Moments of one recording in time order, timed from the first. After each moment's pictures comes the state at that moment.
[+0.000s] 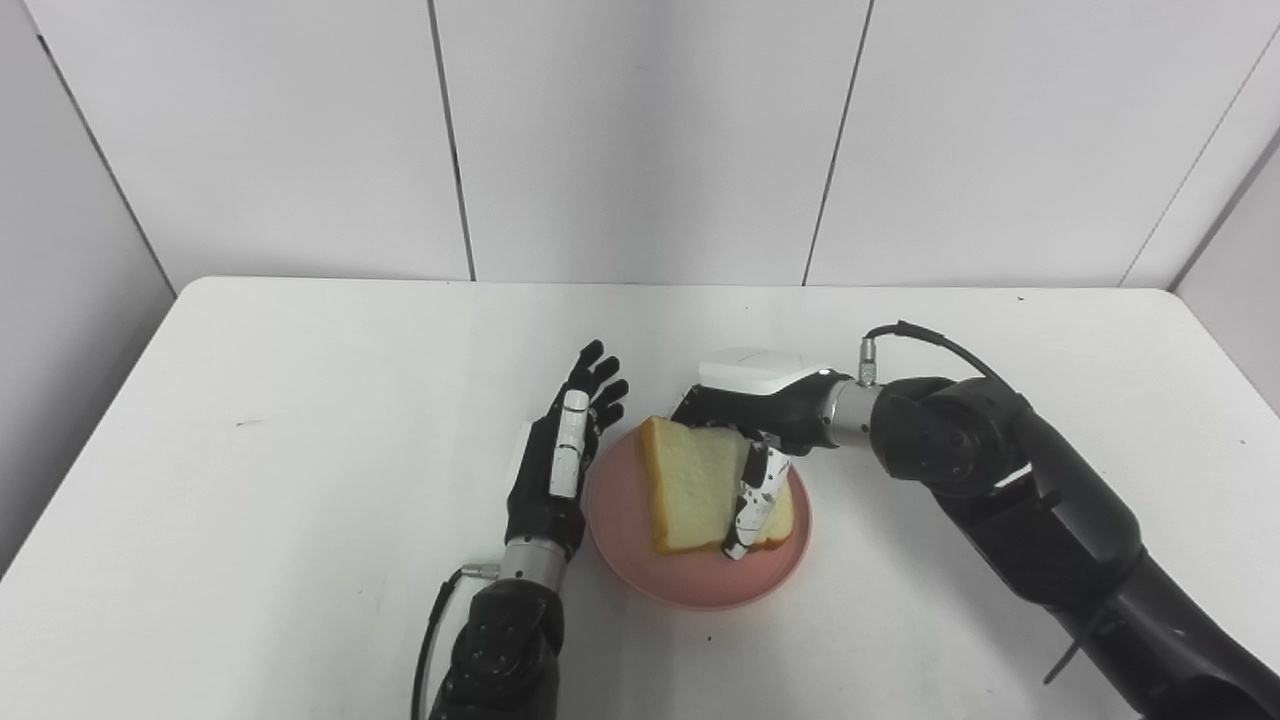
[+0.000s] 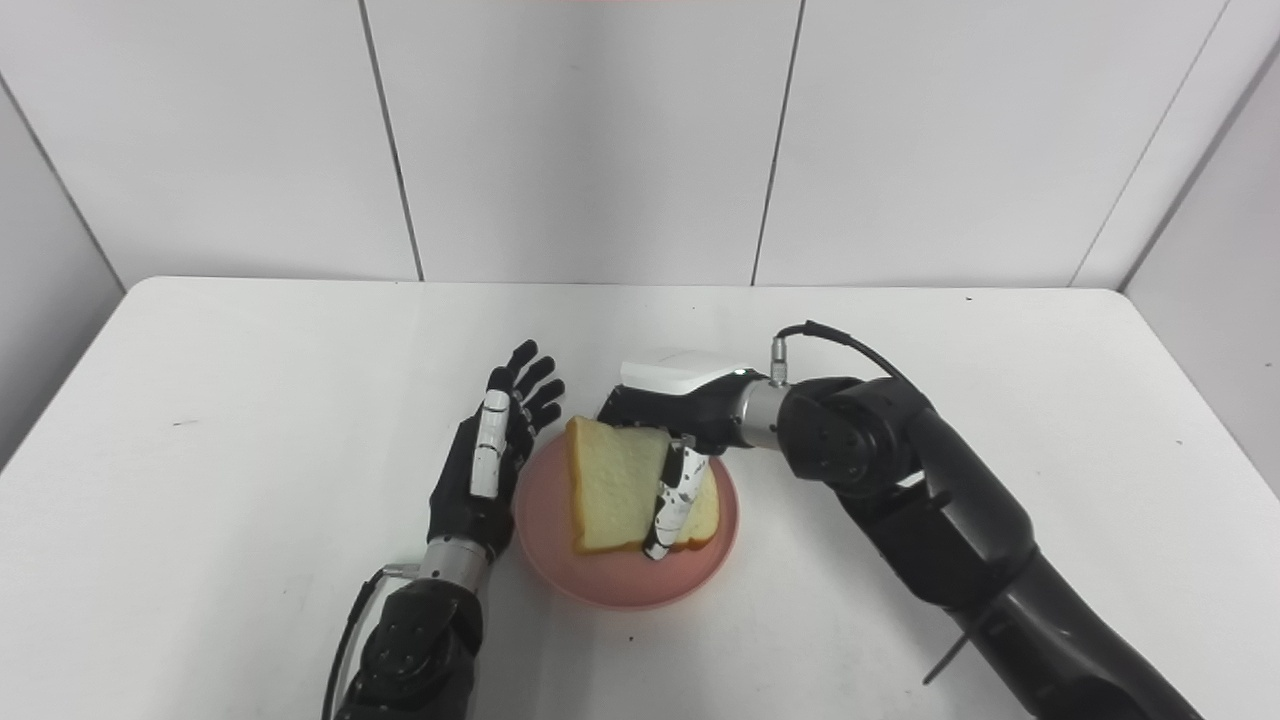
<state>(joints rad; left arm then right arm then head) -0.33 -0.20 -0.10 0.33 -0.03 -0.11 0.02 -0.72 -0.49 0.50 -0.04 -0.54 0.12 0.82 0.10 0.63</state>
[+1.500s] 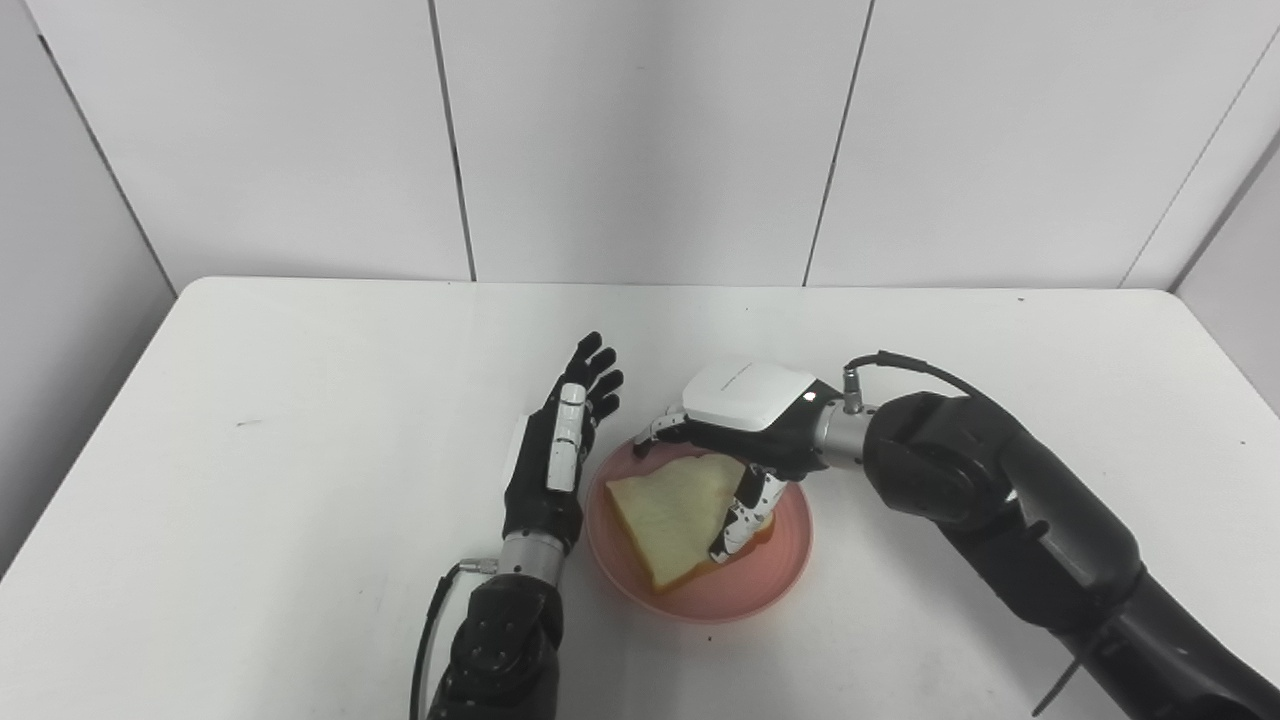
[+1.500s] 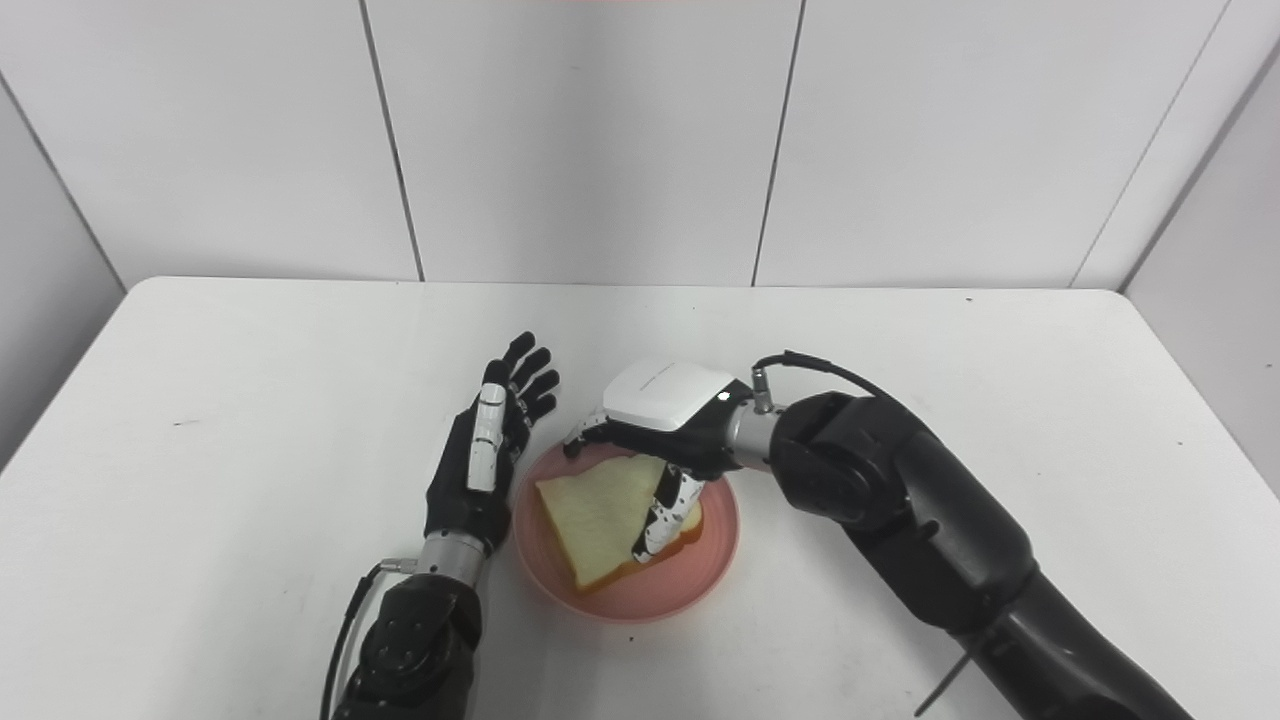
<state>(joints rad) -0.33 -0.20 -0.10 0.32 -0.02 -0.11 0.04 -0.68 -0.50 0.51 -0.06 -0.71 -0.12 0.75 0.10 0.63</state>
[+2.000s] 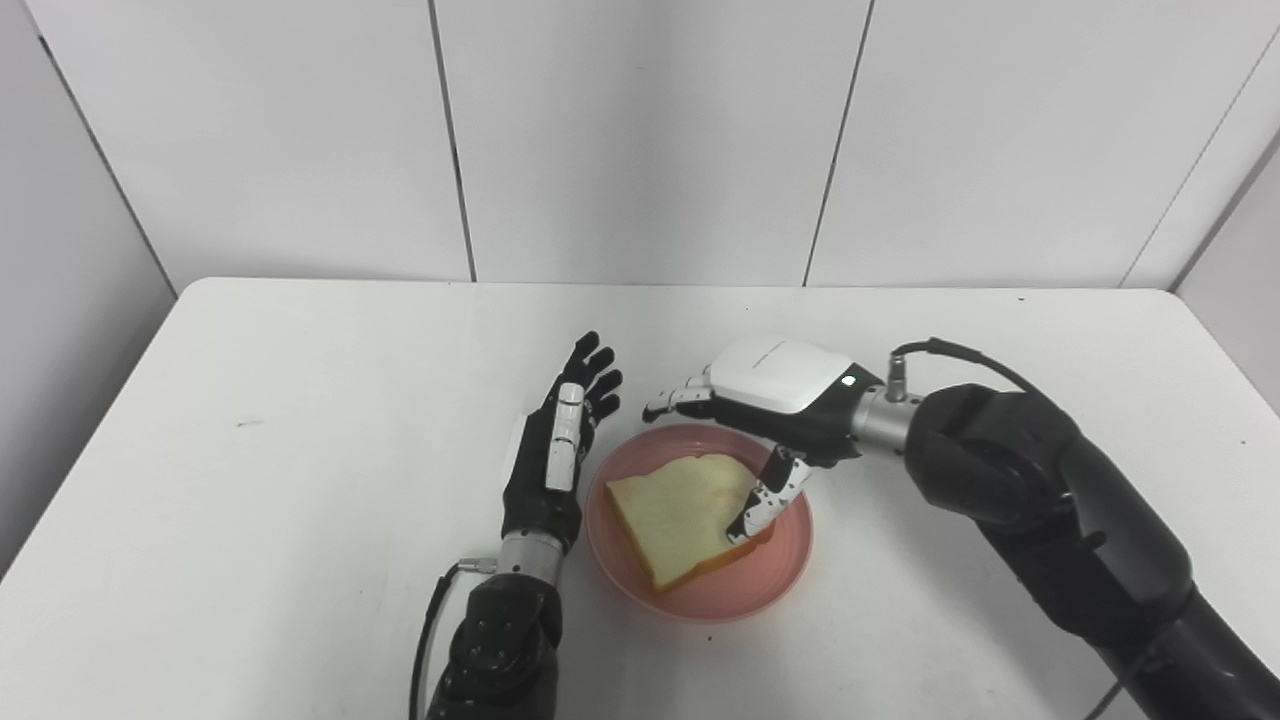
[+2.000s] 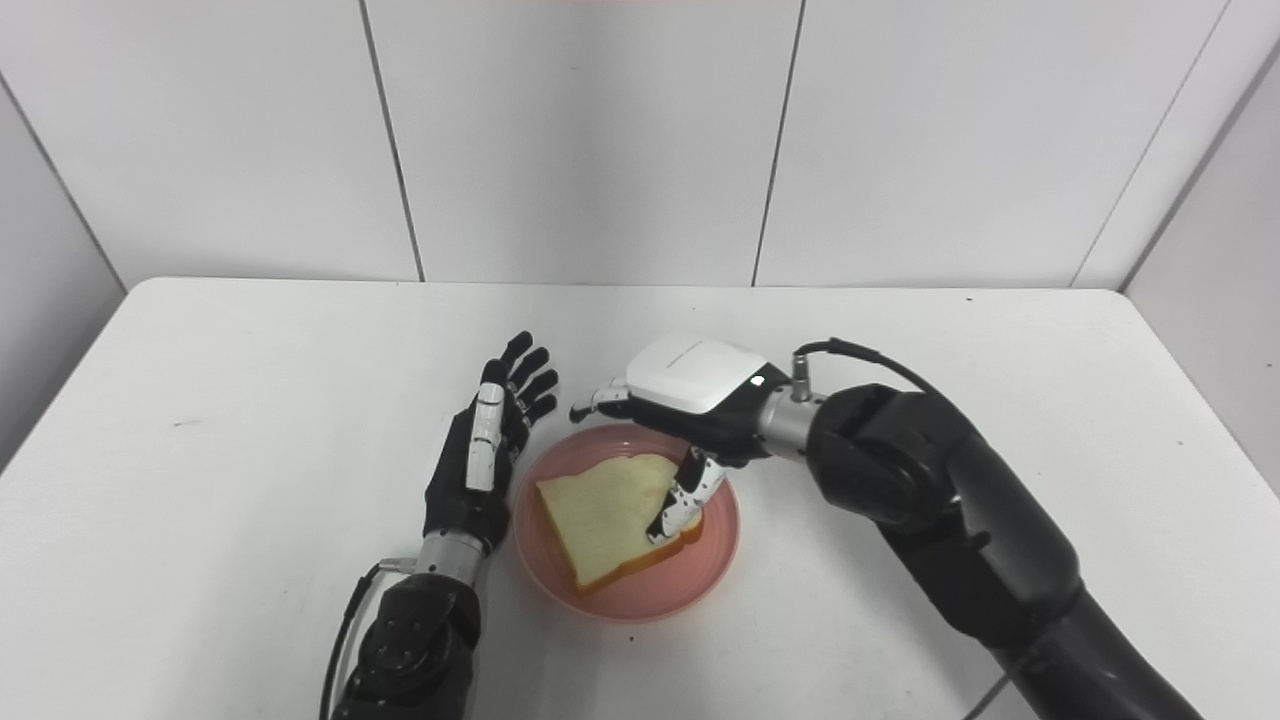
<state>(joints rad) -0.33 -0.20 -0.09 0.31 -0.02 -0.11 0.04 -0.63 -0.52 0.39 -0.20 -0.66 -0.07 0.78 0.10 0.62</state>
